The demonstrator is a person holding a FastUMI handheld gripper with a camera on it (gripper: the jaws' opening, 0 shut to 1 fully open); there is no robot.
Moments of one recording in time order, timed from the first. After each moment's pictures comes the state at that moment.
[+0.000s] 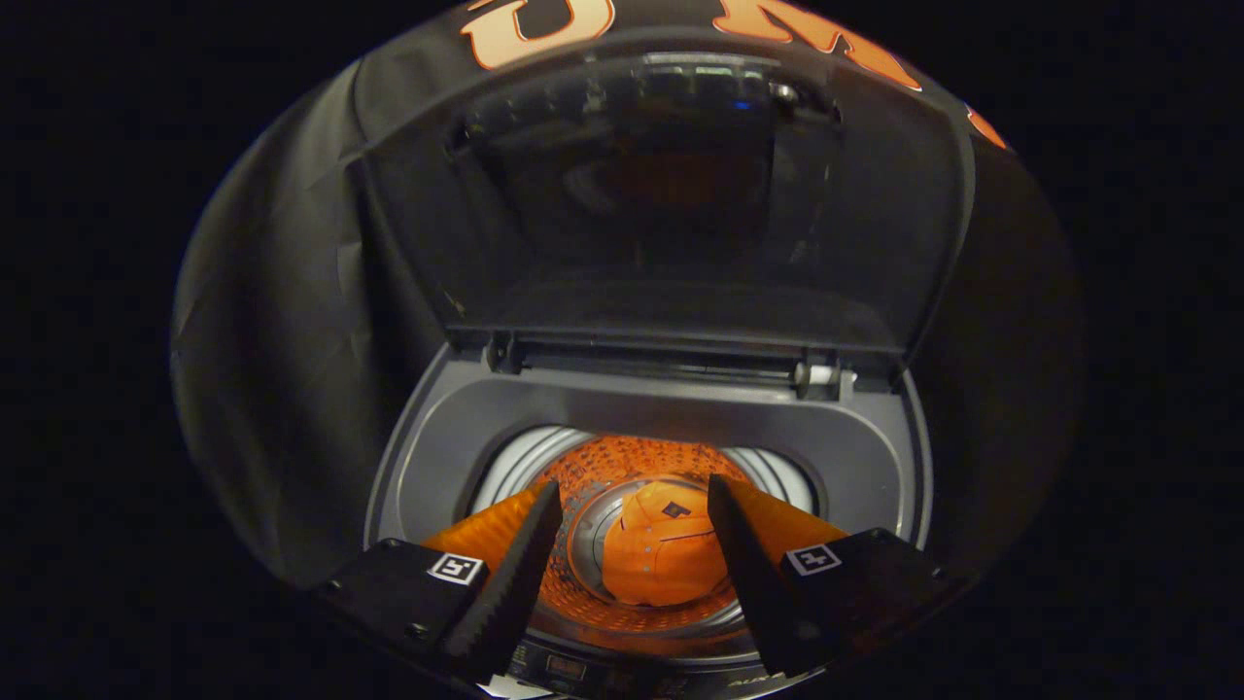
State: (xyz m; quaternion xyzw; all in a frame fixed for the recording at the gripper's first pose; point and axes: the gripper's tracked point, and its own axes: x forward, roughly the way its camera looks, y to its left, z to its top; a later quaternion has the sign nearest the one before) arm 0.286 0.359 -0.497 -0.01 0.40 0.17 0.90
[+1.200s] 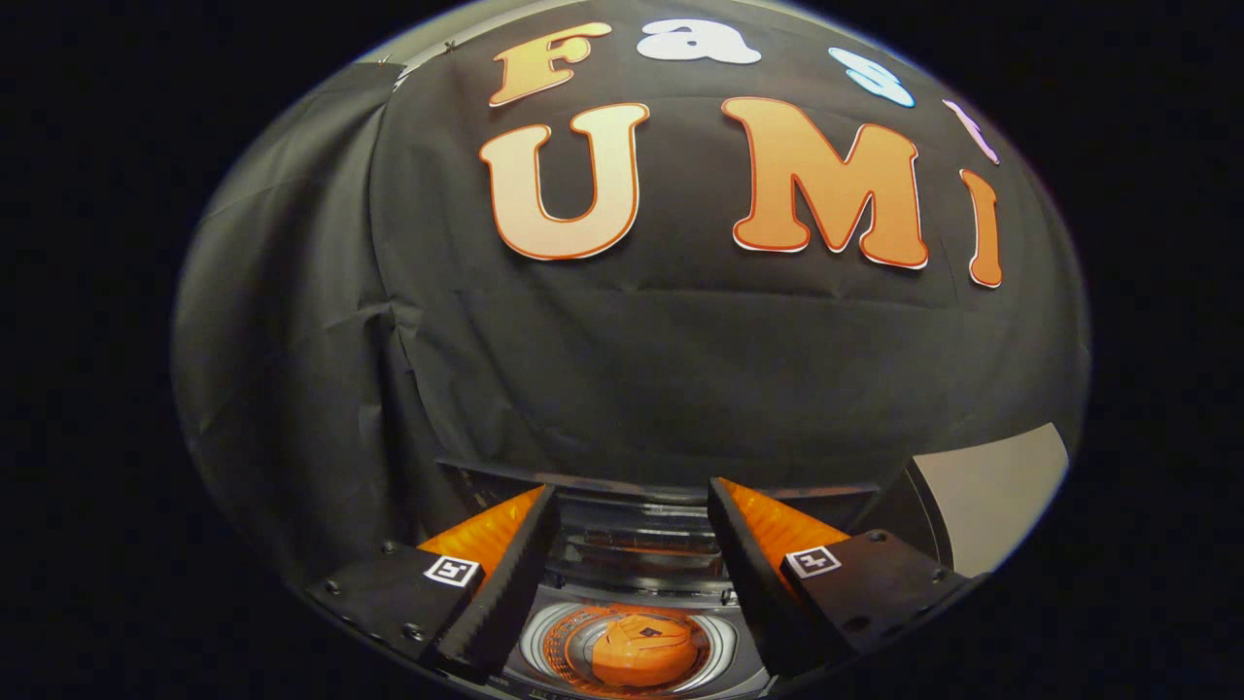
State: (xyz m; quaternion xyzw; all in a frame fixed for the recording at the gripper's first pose) arm 0.390 0.373 -0.256 -0.02 0.21 0.14 0.97
